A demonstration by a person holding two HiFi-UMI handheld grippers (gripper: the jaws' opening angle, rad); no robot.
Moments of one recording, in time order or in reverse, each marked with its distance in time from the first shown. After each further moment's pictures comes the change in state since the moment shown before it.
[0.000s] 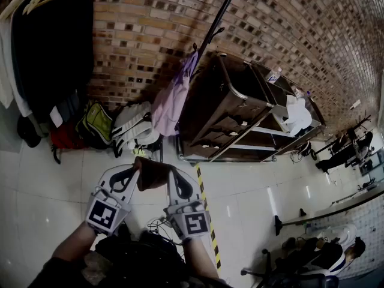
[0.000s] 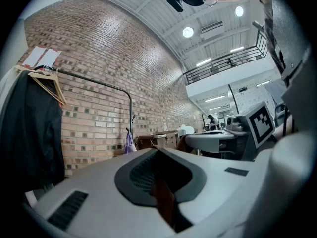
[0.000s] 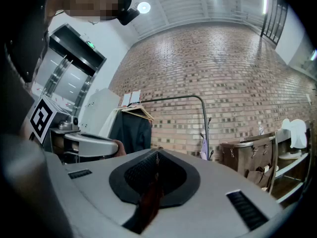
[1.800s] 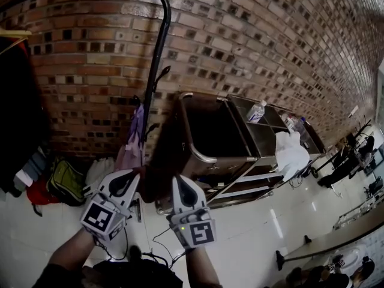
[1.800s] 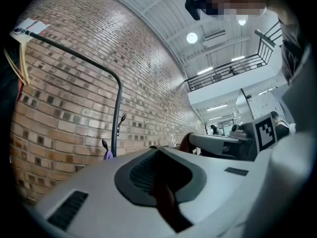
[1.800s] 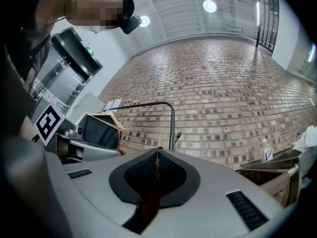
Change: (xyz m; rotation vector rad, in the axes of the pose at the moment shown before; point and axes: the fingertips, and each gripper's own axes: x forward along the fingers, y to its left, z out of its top) left arm 0.426 0.071 0.063 -0.056 -0.105 -0.022; right arm 0.201 -0.375 0.039 -0.058 -0.186 -0.002
